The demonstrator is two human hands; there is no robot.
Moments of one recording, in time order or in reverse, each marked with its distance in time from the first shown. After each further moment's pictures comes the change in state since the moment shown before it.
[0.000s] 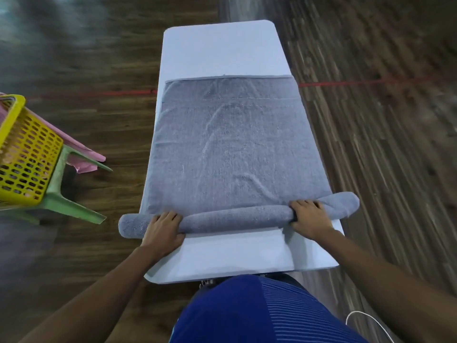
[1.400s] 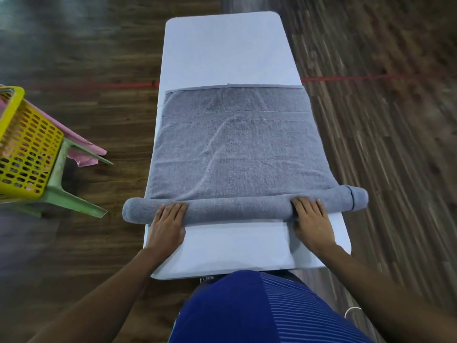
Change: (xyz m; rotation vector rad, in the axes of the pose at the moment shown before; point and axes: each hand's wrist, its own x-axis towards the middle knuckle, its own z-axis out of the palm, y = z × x) left_hand -0.001 -0.002 0.020 0.042 0.177 0.030; right_hand -0.019 -0.009 0.031 0.058 0.331 -0.009
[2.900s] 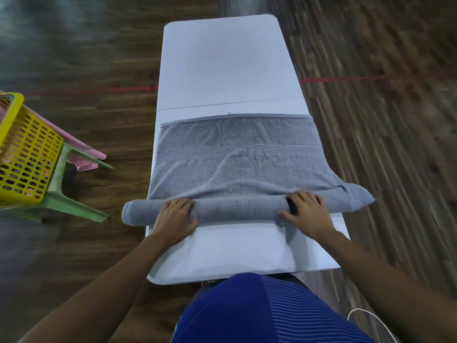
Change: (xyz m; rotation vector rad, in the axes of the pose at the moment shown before) left_hand 0.040 0.005 -0.020 -0.105 0.036 0.059; right_hand 0.036 -0.001 -0.016 0.071 -0.034 0.013
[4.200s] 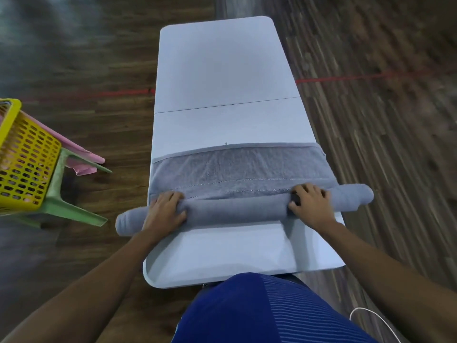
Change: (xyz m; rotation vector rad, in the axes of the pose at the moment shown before) left_hand 0.014 -0.028 -0.011 -0.125 -0.016 -0.089; right_hand 0.016 0.001 -0.019 -0.043 -0.072 0.134
